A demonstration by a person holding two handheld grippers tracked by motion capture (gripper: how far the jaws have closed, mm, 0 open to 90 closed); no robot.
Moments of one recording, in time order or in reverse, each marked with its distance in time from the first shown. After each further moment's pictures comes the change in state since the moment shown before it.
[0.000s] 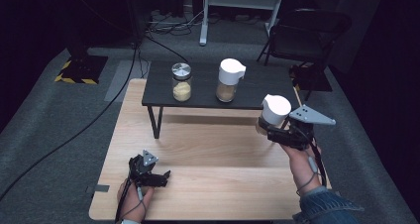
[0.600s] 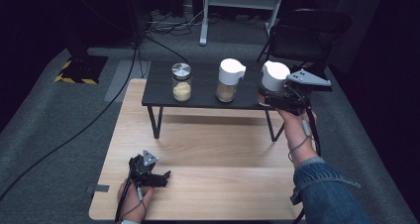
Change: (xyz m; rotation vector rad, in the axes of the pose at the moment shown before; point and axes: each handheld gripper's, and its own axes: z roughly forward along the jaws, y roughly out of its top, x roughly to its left) left arm 0.000 0.000 0.000 0.000 -0.004 0.000; right arm -0.018 0.059 0.046 0.001 -0.095 0.028
